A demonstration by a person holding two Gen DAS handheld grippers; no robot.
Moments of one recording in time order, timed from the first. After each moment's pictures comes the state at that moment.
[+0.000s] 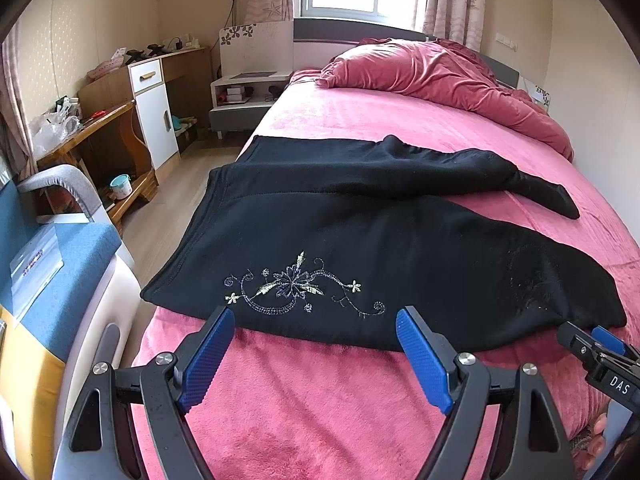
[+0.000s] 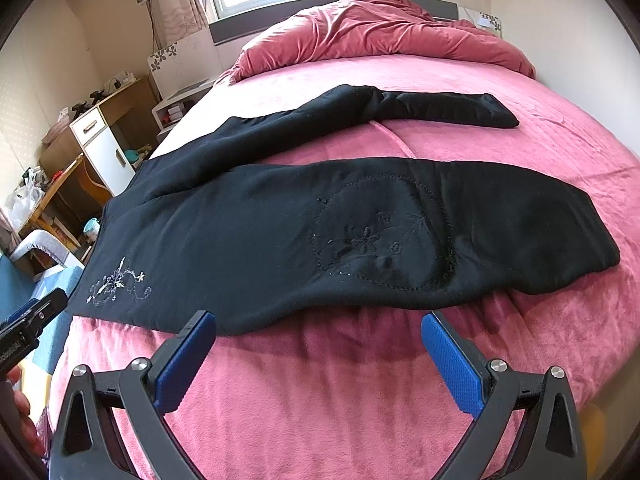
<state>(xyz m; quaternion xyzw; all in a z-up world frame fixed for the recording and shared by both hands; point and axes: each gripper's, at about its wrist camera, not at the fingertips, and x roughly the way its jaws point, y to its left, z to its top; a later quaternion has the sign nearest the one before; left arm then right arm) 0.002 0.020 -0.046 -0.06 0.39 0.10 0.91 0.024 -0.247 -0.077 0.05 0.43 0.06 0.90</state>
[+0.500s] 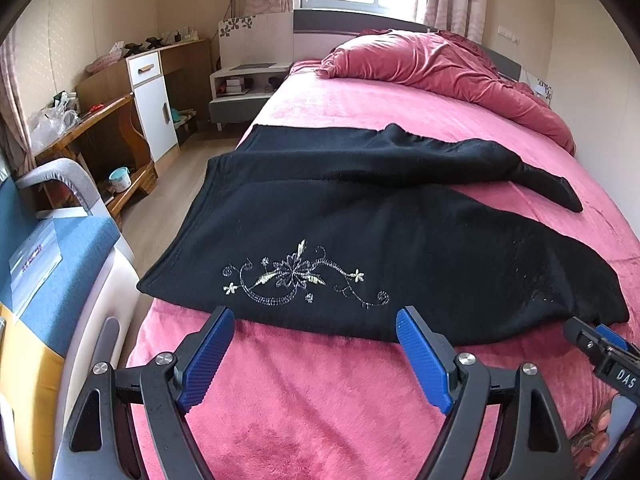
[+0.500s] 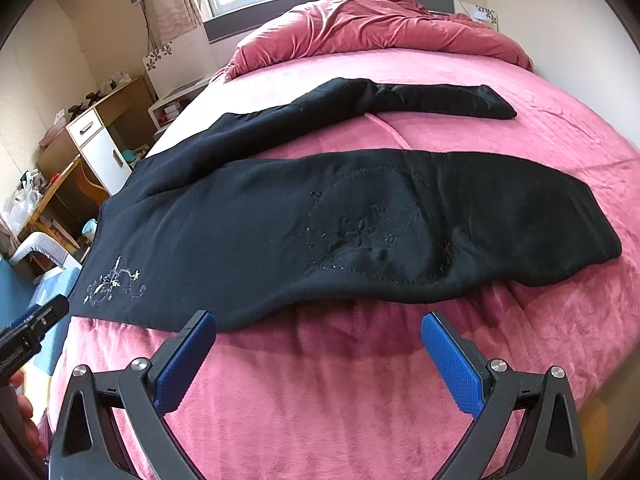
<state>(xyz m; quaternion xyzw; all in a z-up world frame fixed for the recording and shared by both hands) 0.005 0.023 -0.058 -0.07 0.41 0.10 0.91 0.027 -0.255 -0.083 0.06 0.44 0.06 0.89</state>
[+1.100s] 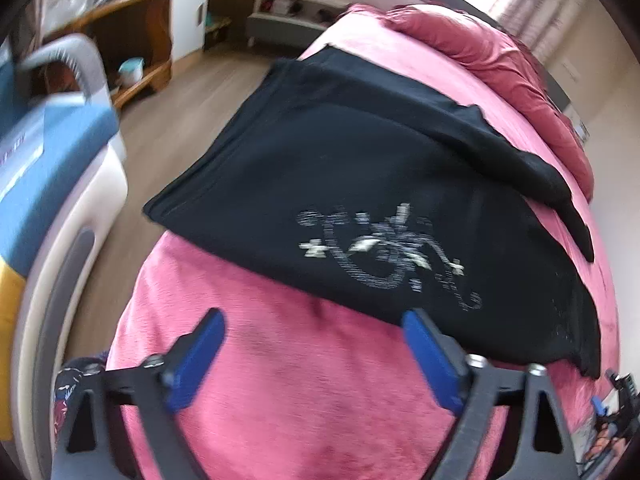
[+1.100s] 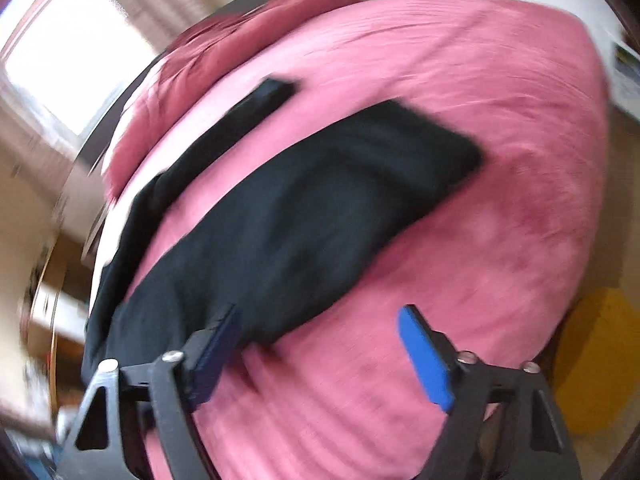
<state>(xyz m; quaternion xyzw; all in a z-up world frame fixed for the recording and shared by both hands) 0.023 0.134 -0.121 -0.23 0.49 0.11 0.83 0.024 -0.495 -0.106 0.32 0.41 -0.12 0.84</state>
